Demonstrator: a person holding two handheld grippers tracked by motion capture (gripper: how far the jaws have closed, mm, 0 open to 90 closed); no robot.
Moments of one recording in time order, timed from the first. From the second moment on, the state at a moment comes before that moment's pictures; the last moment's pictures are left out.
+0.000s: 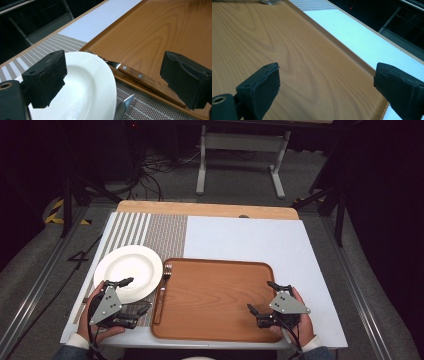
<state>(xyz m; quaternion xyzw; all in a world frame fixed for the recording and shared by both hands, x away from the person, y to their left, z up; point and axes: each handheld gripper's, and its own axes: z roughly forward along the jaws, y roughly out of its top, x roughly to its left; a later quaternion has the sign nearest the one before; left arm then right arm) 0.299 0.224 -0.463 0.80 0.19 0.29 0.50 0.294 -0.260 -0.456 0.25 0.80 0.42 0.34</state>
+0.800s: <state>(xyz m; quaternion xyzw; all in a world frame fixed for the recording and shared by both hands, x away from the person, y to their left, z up) 0.303 0.220 -0.463 0.80 0.18 0.28 0.50 0.291 -0.263 -0.457 0.26 0.80 0.42 0.35</state>
